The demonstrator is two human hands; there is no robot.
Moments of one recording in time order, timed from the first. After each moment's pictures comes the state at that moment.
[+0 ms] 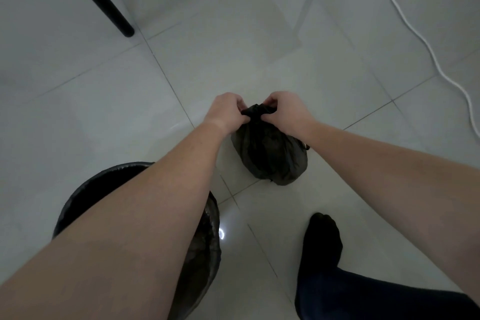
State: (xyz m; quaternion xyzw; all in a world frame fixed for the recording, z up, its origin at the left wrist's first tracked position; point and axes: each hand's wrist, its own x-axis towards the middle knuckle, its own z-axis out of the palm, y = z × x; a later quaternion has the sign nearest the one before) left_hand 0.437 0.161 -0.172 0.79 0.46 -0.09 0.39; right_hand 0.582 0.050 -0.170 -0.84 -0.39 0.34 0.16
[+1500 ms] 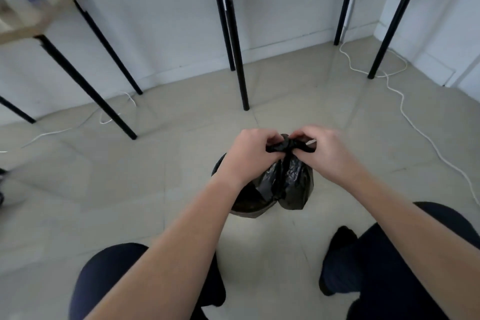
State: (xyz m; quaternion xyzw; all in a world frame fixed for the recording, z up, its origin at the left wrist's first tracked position) left_hand 0.166 -0.092 0.242 0.84 0.42 0.20 0.28; right_hand 0.357 -0.168 0.225 -0.65 -0.63 0.21 0.38
